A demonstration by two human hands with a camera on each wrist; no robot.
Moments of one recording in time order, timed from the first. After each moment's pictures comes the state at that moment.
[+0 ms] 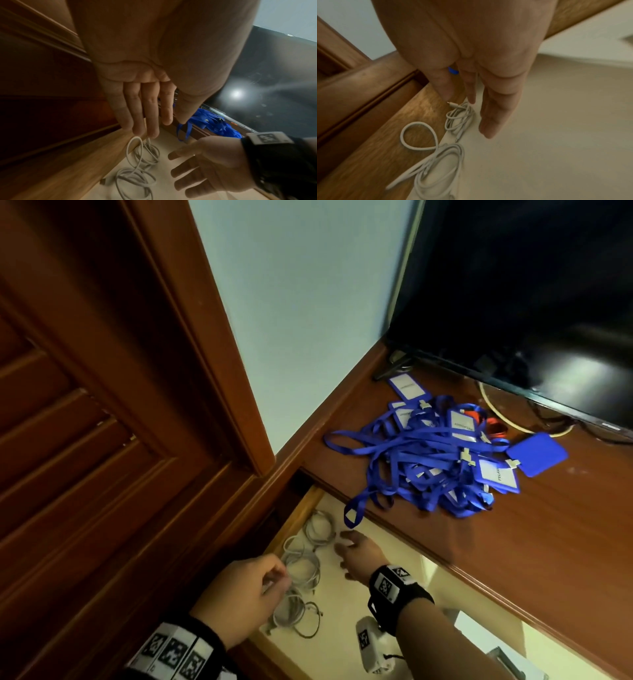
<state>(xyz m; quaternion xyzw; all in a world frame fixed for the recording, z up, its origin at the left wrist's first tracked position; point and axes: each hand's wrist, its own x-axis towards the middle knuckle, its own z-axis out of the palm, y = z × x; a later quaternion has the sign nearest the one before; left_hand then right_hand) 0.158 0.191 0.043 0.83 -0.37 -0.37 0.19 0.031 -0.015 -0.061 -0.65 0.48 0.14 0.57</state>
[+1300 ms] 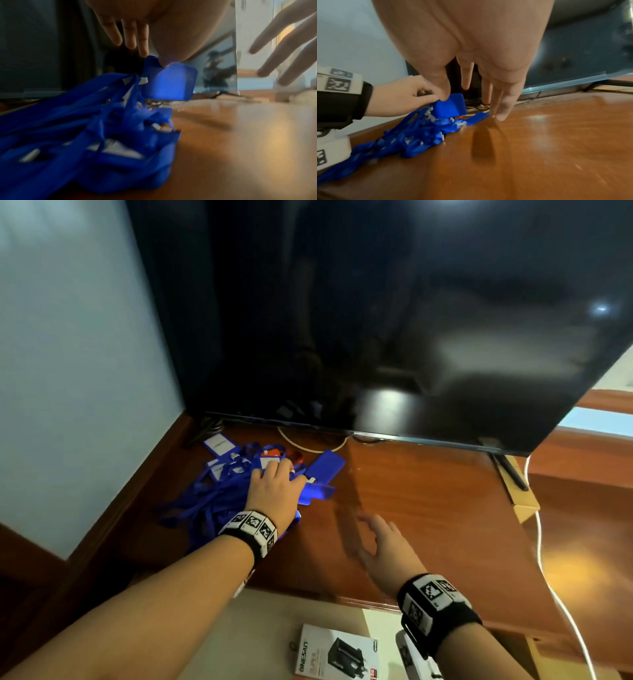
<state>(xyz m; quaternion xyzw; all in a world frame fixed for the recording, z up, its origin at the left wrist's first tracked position) -0.005 -0.161 0.079 0.71 -0.69 0.09 0.02 -0.251 -0.138 0.089 -0.76 0.56 -0.11 0.30</state>
